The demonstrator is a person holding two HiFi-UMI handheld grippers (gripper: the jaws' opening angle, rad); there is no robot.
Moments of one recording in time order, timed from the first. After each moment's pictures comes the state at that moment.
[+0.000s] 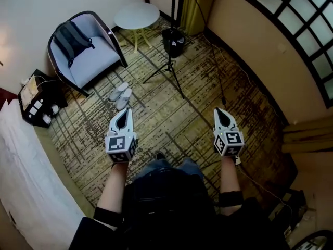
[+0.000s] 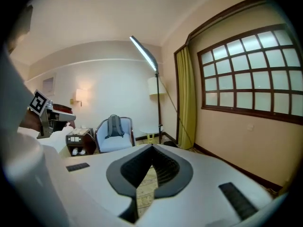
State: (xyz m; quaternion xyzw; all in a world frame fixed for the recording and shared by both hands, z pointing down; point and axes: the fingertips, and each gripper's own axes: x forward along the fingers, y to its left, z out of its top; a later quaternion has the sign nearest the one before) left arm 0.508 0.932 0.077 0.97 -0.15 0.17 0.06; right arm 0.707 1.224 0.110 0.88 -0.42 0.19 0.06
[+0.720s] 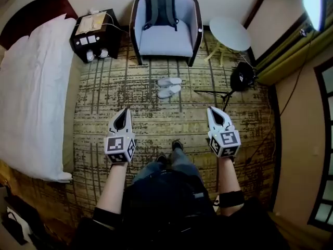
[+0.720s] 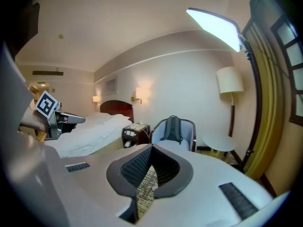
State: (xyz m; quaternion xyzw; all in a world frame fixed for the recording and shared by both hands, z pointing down) left arm 0.305 0.792 0.086 0.87 -0.47 0.15 0.10; right arm 0.617 0.880 0.092 0.65 -0.74 0.15 0.12
